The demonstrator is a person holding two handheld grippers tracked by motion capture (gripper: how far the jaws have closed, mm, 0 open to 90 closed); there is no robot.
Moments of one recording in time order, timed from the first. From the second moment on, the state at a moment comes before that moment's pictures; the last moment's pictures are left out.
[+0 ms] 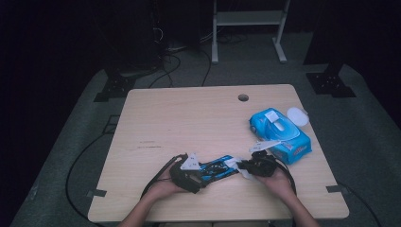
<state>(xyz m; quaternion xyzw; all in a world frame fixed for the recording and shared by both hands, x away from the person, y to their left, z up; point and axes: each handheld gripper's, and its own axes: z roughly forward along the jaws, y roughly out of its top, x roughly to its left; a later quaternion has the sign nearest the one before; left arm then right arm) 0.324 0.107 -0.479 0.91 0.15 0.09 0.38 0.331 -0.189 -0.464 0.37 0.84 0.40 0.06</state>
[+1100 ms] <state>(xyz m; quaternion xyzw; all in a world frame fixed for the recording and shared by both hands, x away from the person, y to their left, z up) 0.325 0.109 -0.479 0.91 0.15 0.08 0.39 0.374 -0.167 -0.466 0.39 0.82 0.41 0.07</state>
